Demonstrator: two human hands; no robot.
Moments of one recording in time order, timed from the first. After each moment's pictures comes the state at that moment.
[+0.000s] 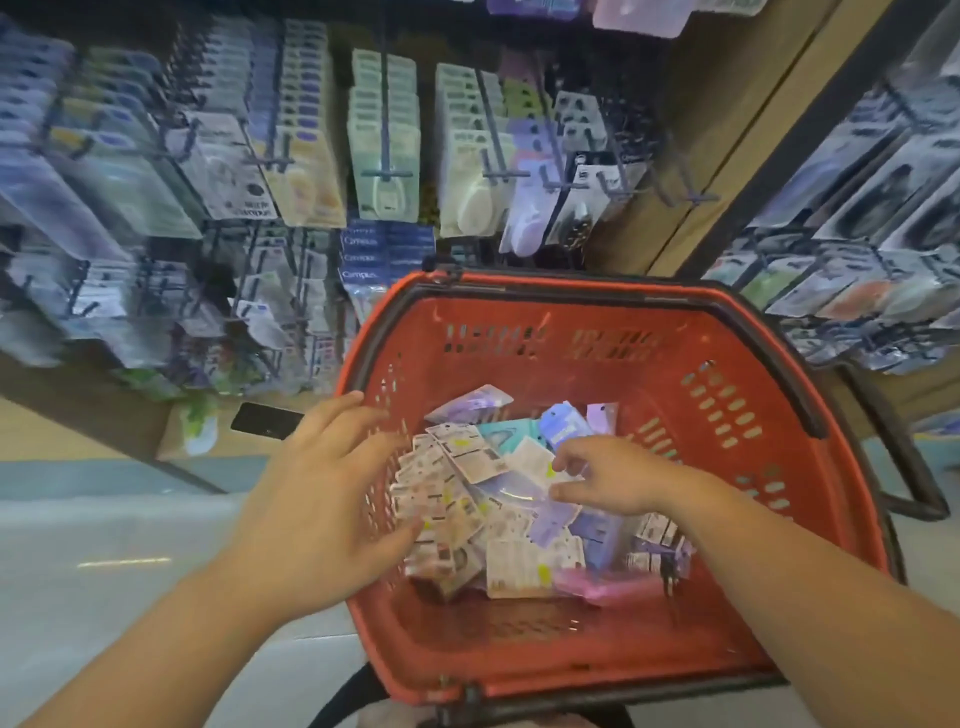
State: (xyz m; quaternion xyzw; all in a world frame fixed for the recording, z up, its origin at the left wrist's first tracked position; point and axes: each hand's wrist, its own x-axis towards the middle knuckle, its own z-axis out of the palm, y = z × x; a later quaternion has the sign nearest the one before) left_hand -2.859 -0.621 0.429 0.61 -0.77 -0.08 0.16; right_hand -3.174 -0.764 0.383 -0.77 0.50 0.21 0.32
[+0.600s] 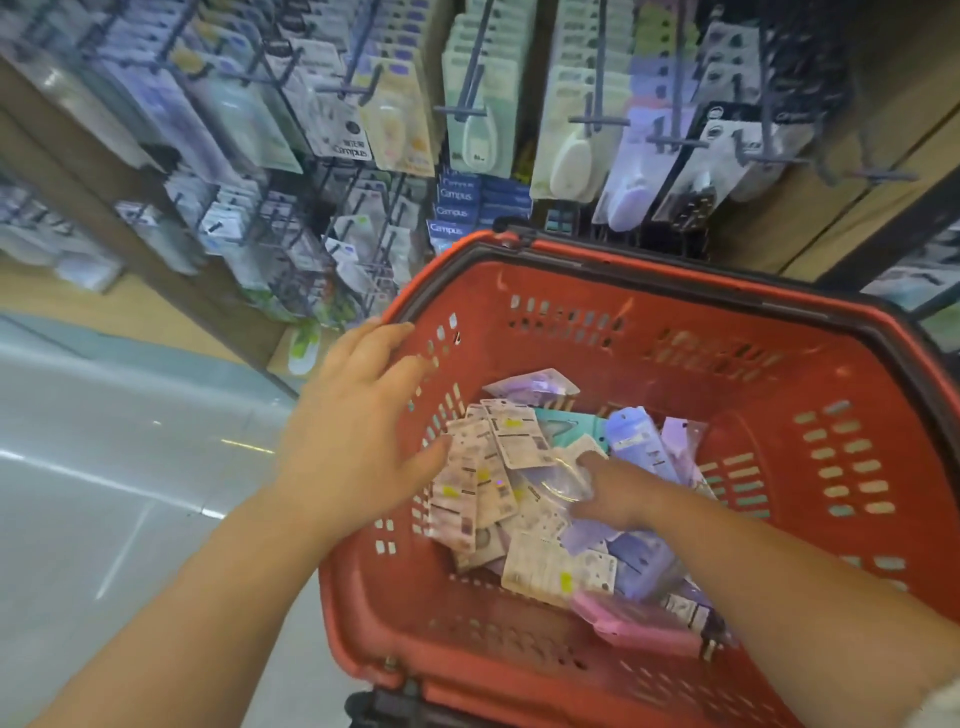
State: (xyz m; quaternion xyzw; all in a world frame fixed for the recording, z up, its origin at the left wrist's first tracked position) left_hand -2.898 -0.640 0.432 0.75 -0.65 -0.02 0.13; right_hand -3.165 -0.802 0.265 -0.77 0.44 0.32 0.33
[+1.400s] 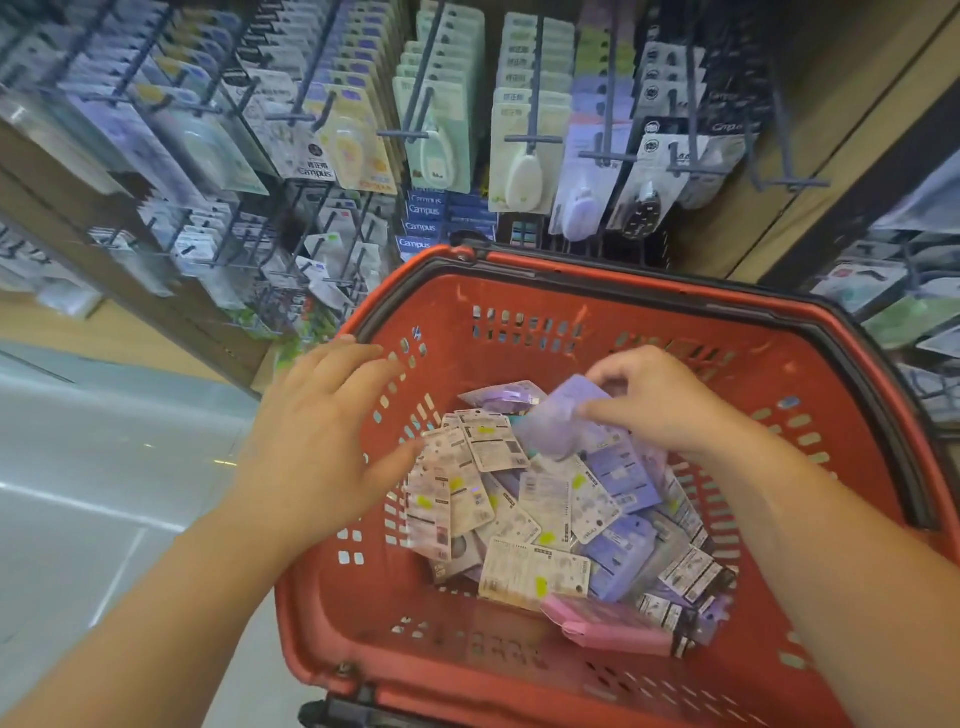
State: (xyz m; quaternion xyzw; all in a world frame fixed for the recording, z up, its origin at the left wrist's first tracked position) left_hand -2.912 -0.643 0.449 0.74 -0.66 -0.02 0.14; right_hand -3.169 -0.841 0.421 -0.80 0.44 -0.02 0.40
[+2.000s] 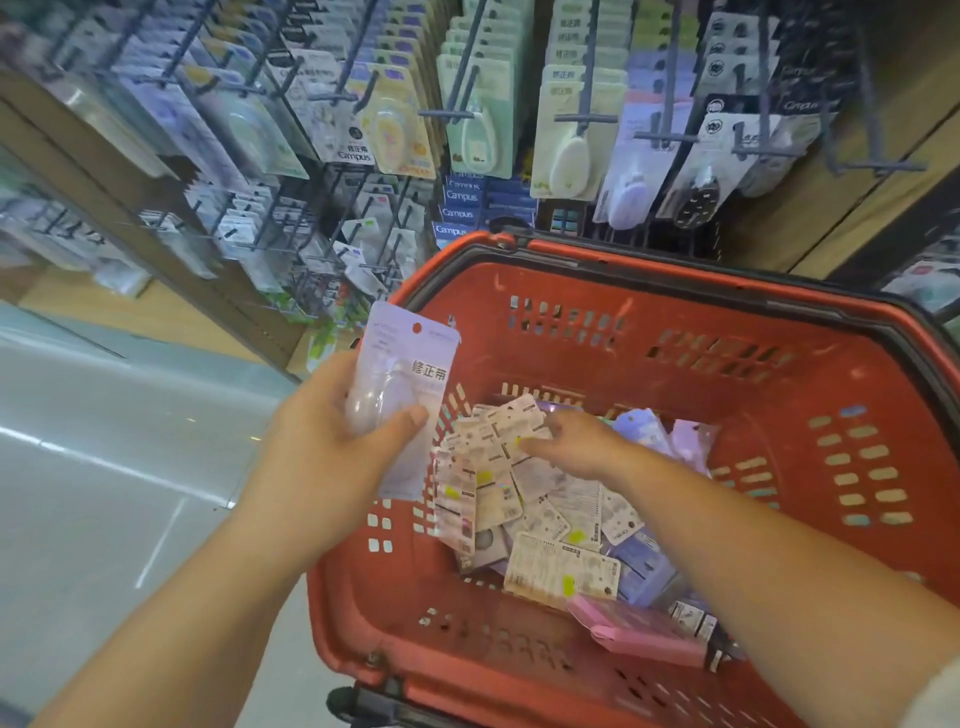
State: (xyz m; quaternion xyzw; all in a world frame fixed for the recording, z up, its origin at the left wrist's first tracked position) left_hand -2.925 -0.622 0.463 0.79 -0.35 -0.28 0.42; right_hand -3.104 -0.817 0.293 -0.73 0.46 0.19 0.46
